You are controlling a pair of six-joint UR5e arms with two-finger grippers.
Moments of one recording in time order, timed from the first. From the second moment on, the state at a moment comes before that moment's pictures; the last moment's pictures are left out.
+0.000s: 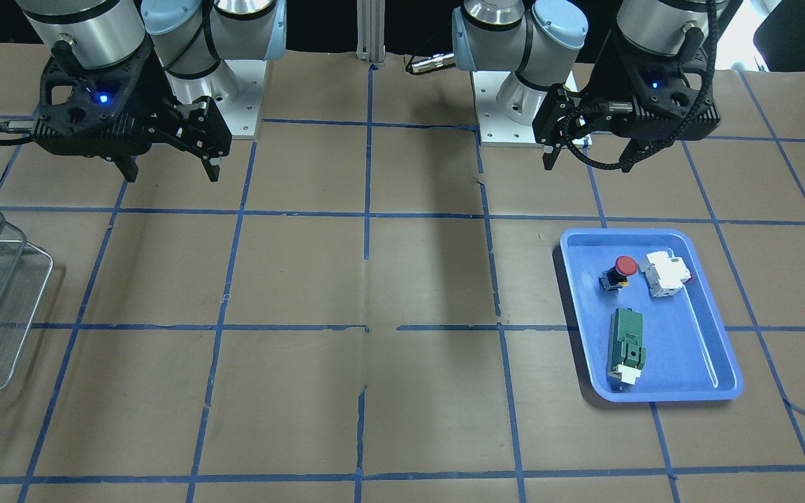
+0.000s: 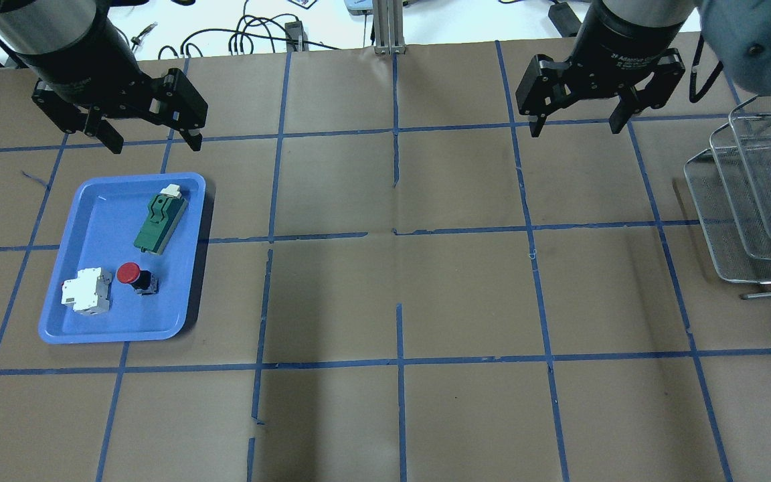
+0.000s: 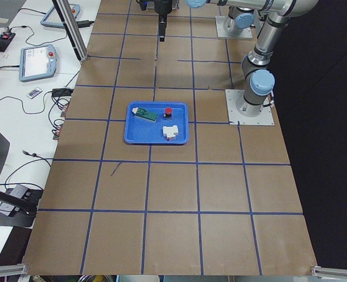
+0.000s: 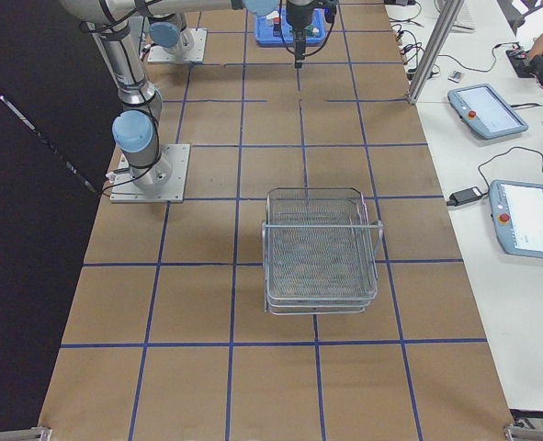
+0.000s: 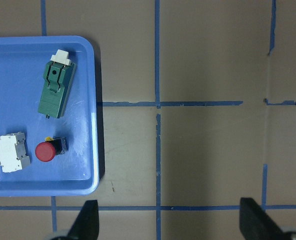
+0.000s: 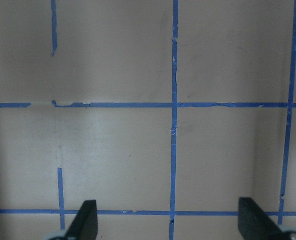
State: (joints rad) left arm -1.54 -1.55 -1.49 -1.63 1.57 0.05; right arm 1.61 -1.54 1.48 -1.54 -1.55 0.03
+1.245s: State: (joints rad) left arm -1.13 -1.71 -1.99 -1.10 1.53 0.29; right arm 1.61 -1.54 1.48 -1.55 -1.55 0.03
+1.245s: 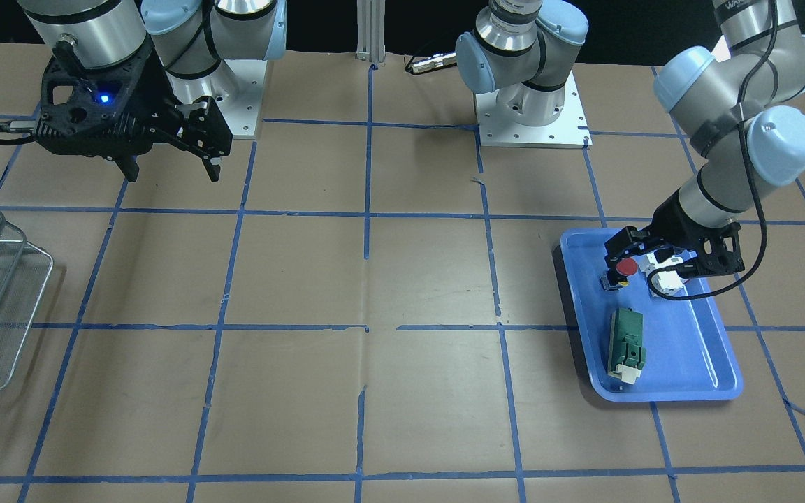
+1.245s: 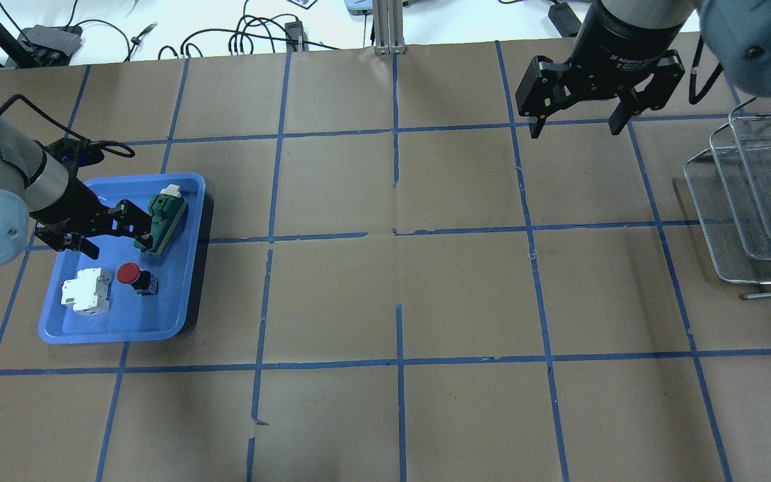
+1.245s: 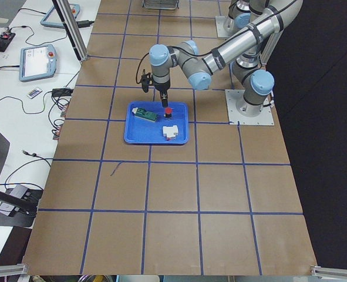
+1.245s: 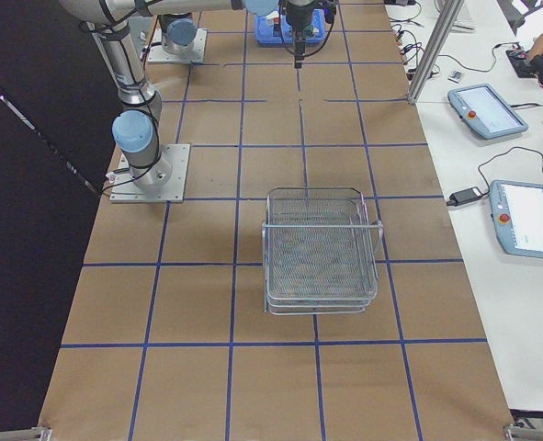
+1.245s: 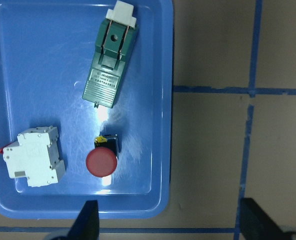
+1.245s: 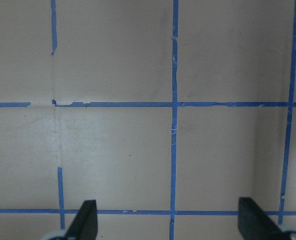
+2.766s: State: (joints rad) left arm -1.11 -1.75 -2.06 -0.97 1.55 0.33; right arm 1.61 -1.54 1.48 -1.54 -1.55 0.03
